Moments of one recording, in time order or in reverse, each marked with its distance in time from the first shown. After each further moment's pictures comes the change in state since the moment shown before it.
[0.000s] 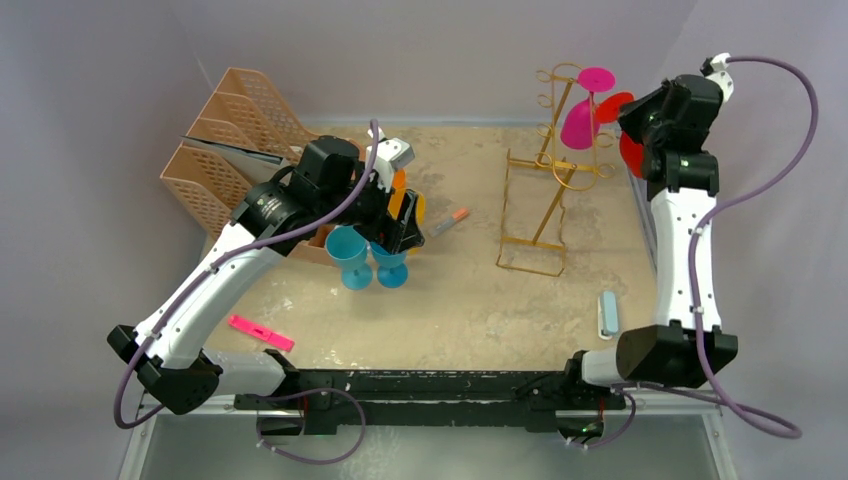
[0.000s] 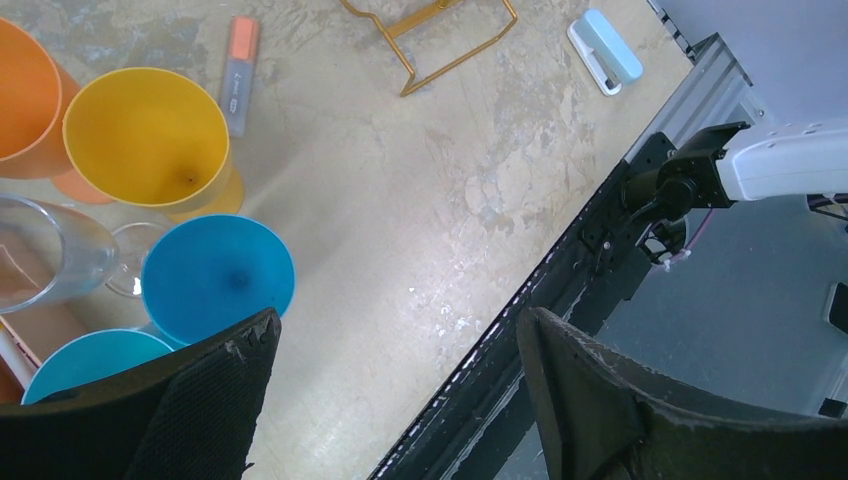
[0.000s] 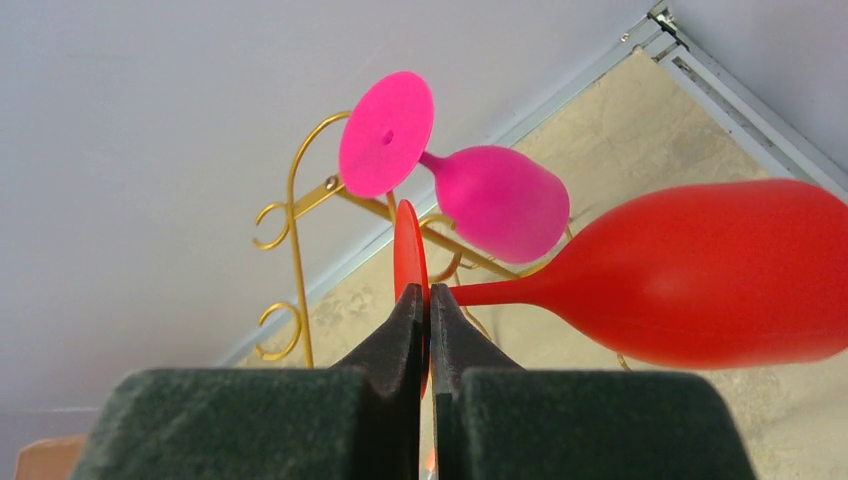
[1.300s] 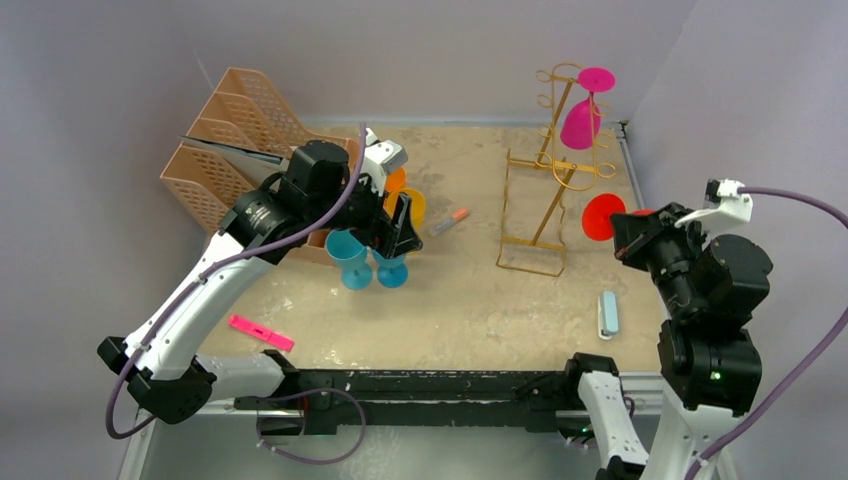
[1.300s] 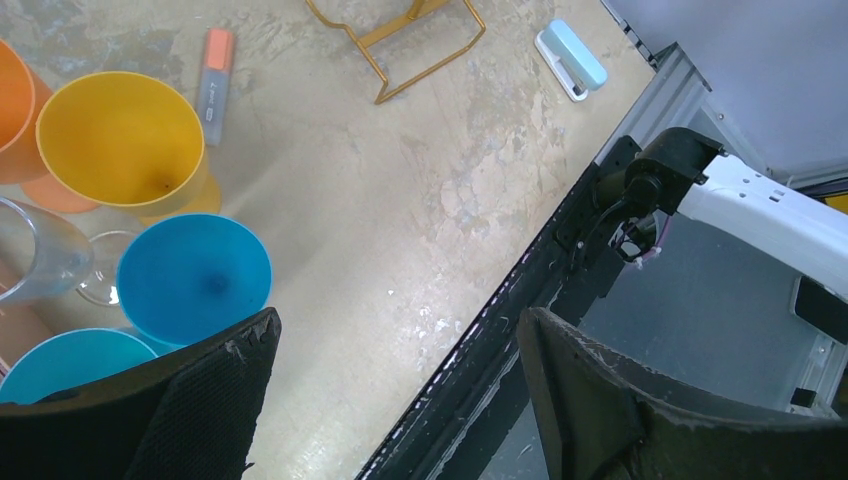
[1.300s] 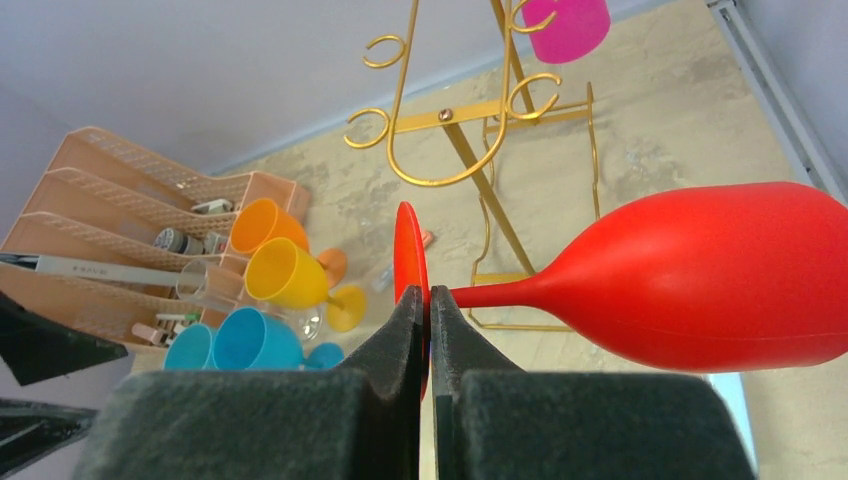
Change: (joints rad) left arm 0.003 -0.054 -0.031 0.023 0.044 -0.028; right arm 0.000 -0.734 -0.209 -0.439 -0.264 -0.256
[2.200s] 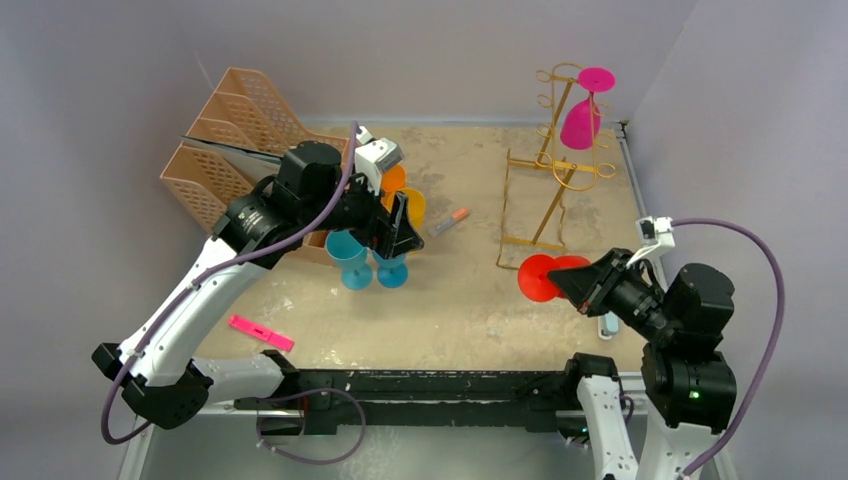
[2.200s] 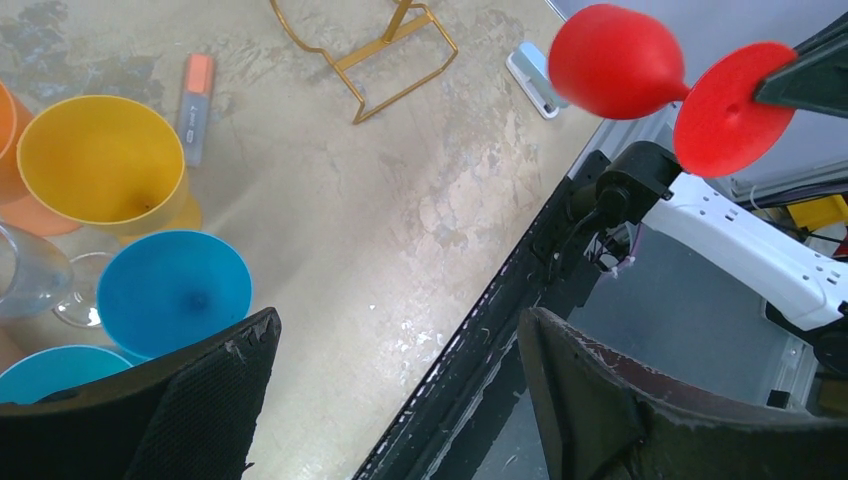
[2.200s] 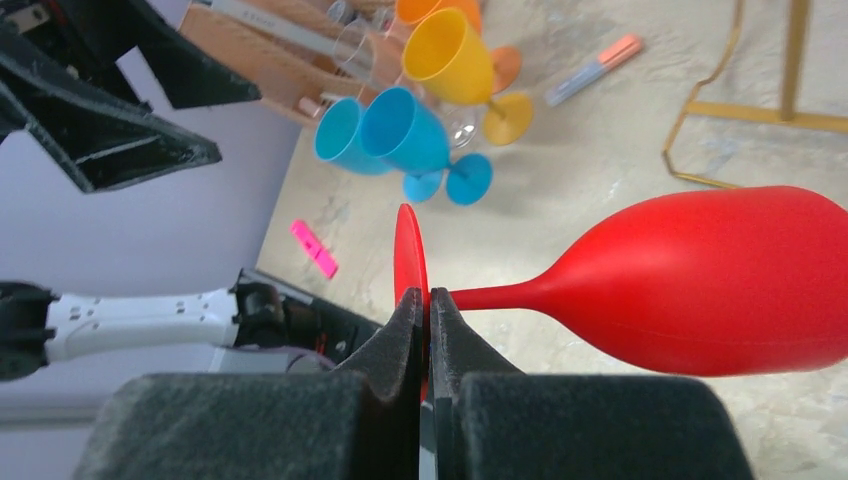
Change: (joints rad) left arm 0.000 -0.030 -0.011 0.039 0.027 -0.027; right arm 0.000 -0.169 -0.199 -0.145 -0.488 0.034
